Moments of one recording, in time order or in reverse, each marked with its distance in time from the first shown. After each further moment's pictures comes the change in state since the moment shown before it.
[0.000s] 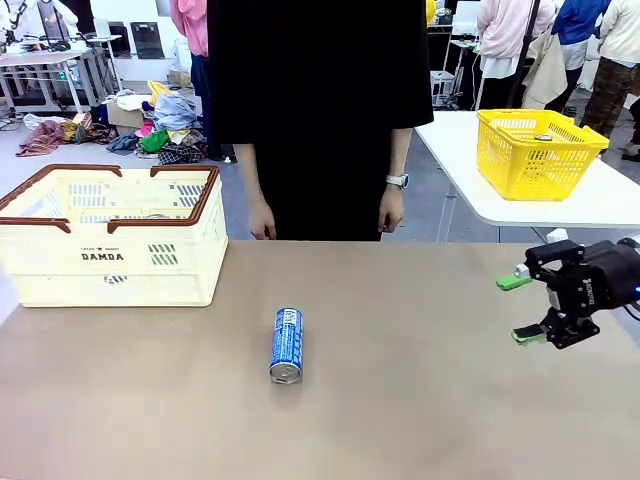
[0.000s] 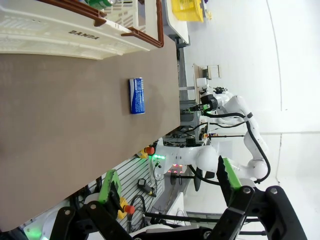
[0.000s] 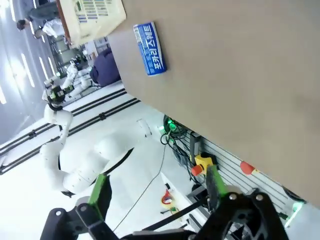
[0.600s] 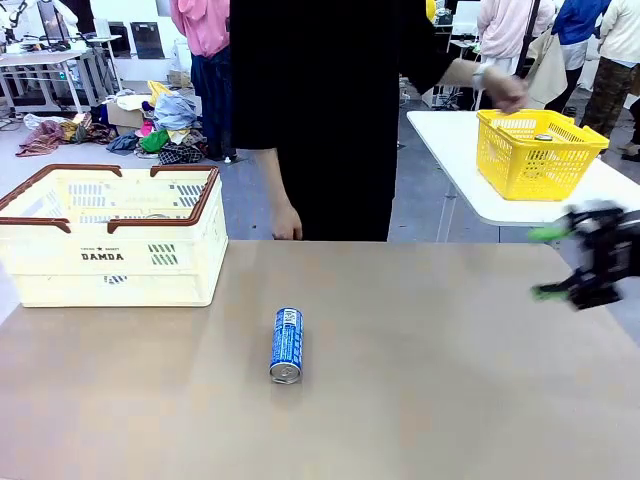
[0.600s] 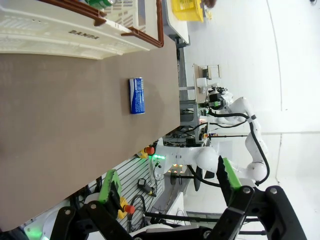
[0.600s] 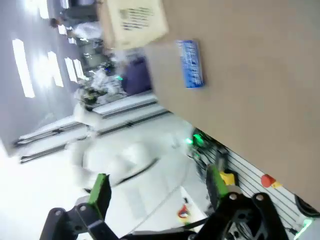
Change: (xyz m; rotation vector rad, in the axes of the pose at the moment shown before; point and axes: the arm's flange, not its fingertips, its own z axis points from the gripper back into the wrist) left arm 0.000 0.000 0.000 0.000 0.000 0.000; right arm -0.009 0.019 0.066 0.200 -0.125 0.076
